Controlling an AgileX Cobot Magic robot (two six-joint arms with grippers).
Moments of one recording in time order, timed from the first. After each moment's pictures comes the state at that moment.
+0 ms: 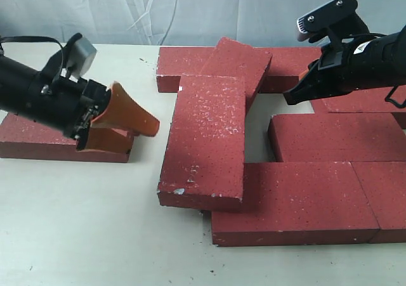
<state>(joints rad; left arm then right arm) -0.10 1.67 -0.89 -1.18 1.21 0.94 0.25 1.56 -0.89 0.35 0.20 -0.66</state>
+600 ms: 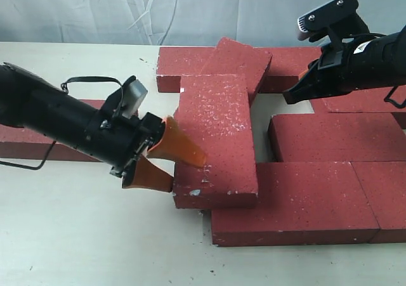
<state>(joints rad) -0.31 1.83 -0.85 -1.37 1.14 0.95 0.25 1.56 -0.89 0.37 0.20 -0.66</state>
